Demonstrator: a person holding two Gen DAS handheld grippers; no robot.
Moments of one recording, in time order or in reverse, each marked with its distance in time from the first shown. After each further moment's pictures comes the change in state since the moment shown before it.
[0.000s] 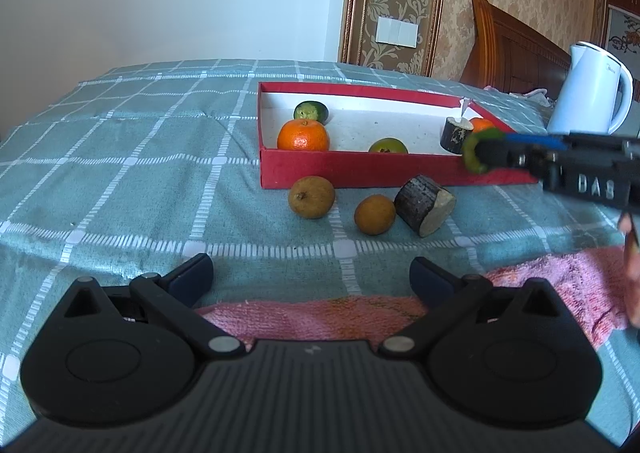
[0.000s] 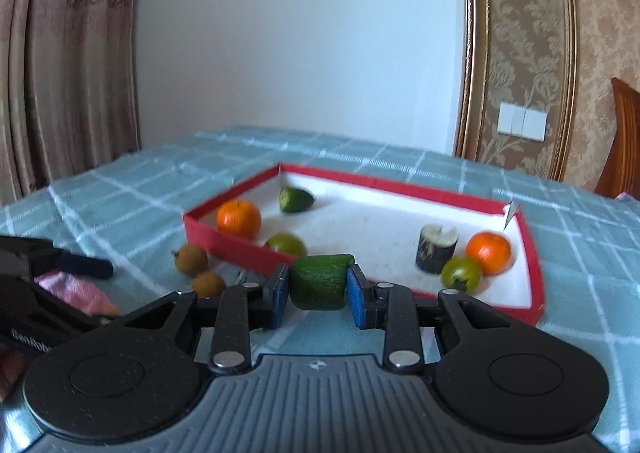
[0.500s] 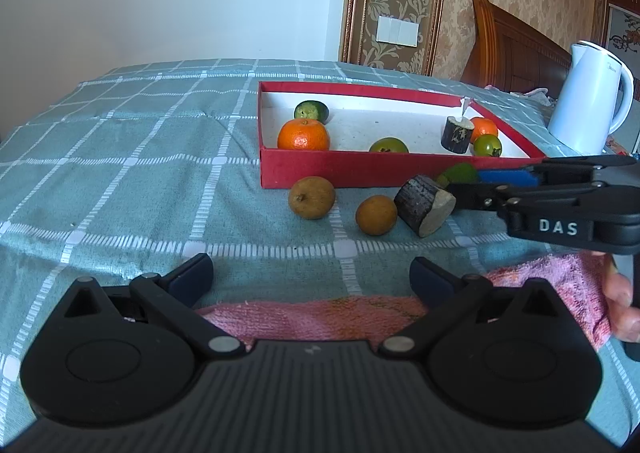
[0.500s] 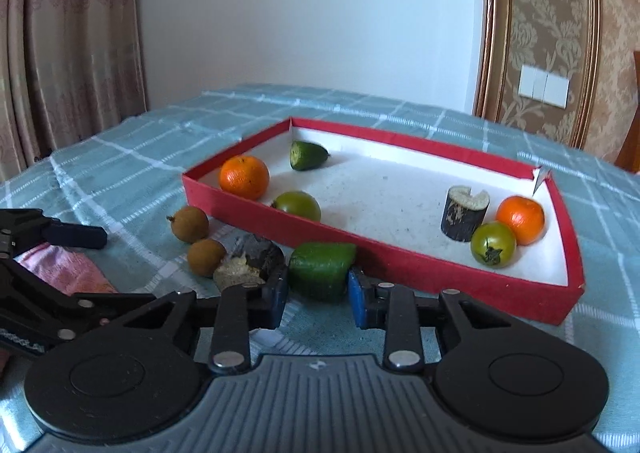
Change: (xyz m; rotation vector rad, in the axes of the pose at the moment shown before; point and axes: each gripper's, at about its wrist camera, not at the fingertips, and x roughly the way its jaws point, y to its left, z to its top) left arm 0.001 0.000 0.000 0.000 0.002 0.003; right arm 0.026 0.004 -0.011 -0.006 0.122 0.057
